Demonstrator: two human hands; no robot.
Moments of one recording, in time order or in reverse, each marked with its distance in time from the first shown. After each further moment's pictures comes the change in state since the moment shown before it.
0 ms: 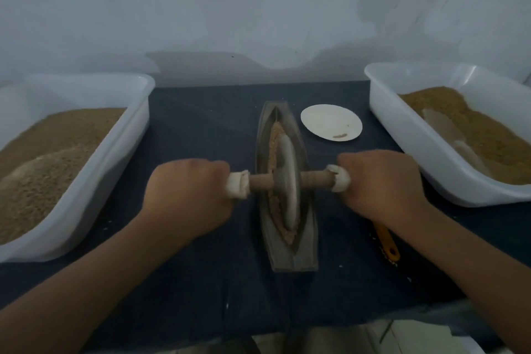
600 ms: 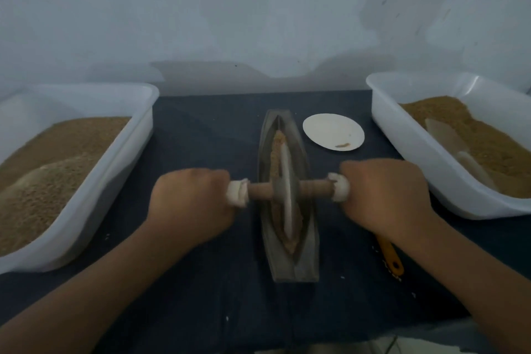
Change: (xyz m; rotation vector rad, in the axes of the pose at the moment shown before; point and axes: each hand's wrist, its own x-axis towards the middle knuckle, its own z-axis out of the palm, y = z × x) left_hand 0.000 -0.001 0.011 -0.035 0.054 -0.005; right_hand 0.007 -0.004 0.000 -0.093 -0.042 0.106
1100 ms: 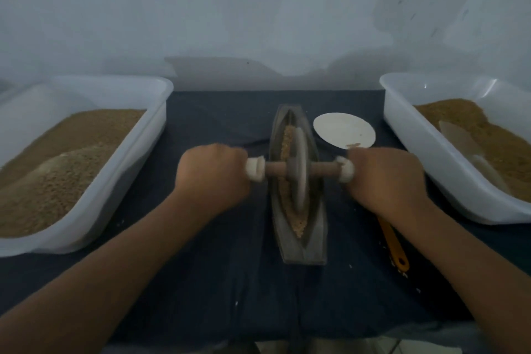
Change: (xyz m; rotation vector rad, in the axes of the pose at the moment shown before) left_hand 0.036 0.007 0.001 0.109 -0.182 -0.106; right_hand 0.020 0.003 0.009 0.080 -0.082 0.044
